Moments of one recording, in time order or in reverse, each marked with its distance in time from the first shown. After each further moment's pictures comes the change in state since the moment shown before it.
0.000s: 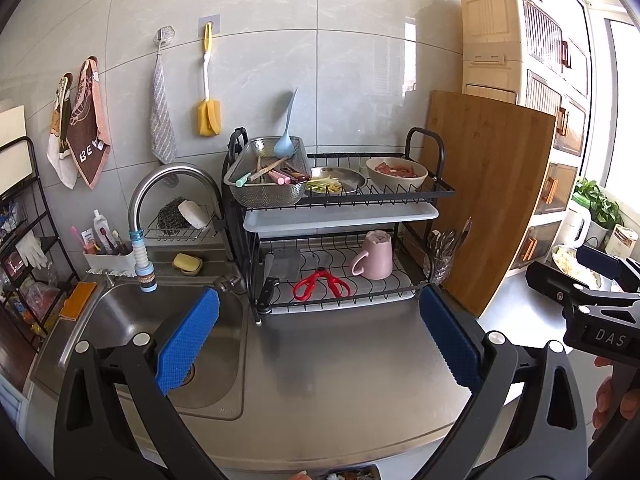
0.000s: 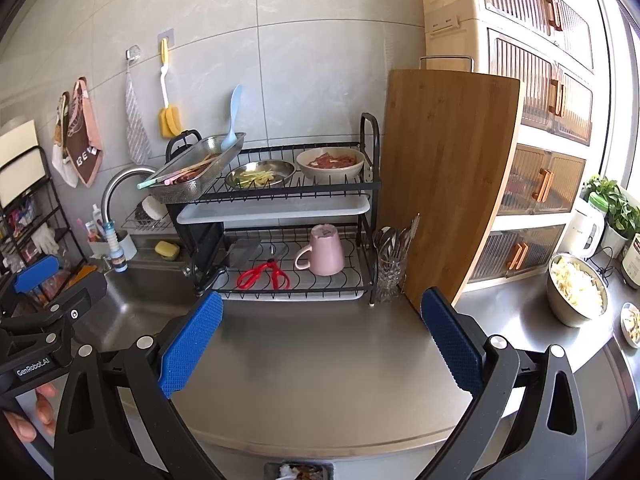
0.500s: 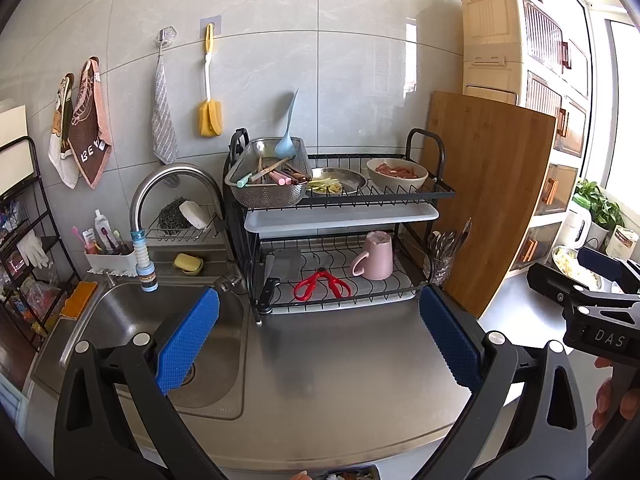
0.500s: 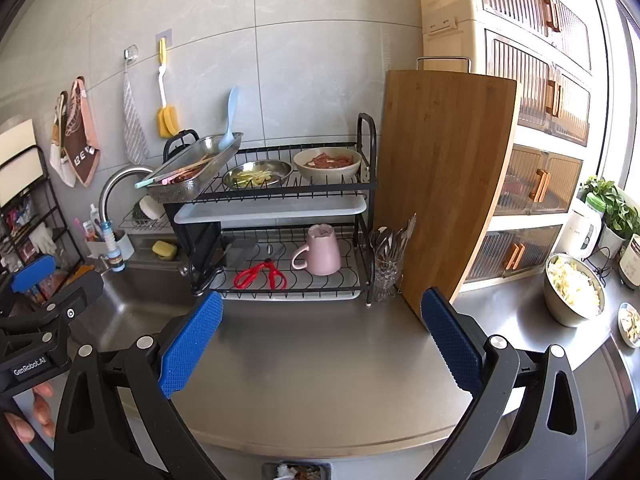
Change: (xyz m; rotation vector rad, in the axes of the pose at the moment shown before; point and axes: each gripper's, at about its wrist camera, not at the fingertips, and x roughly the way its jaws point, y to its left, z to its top) left arm -0.003 0.000 -0.001 -0.002 -0.003 0.004; right arm -0.001 -0.001 -0.001 0.003 0.001 -0.011
